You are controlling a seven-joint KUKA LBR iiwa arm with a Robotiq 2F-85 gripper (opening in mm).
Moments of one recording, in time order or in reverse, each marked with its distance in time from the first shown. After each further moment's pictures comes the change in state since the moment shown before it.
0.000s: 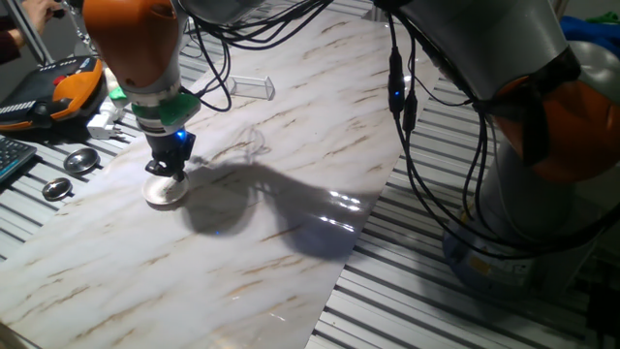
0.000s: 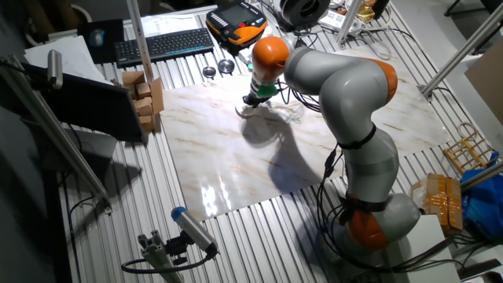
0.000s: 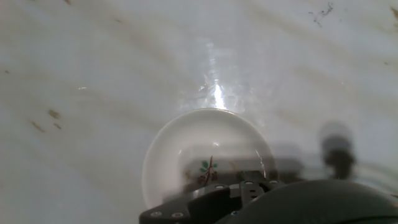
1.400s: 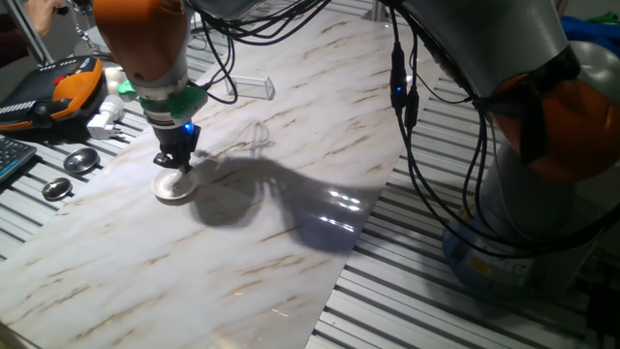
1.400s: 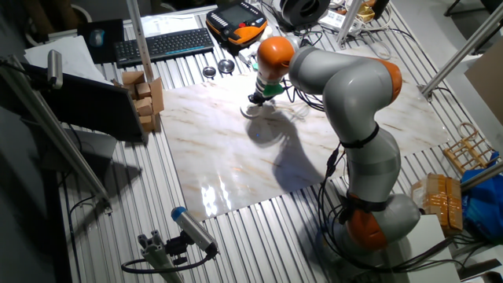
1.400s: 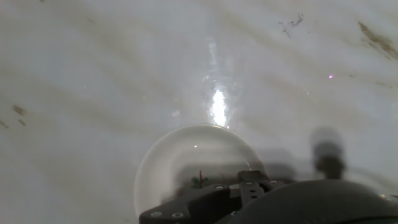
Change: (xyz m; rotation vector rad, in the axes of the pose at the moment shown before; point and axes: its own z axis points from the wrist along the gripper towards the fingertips) arm -0.004 -0.031 -0.002 0.020 -0.011 -0.048
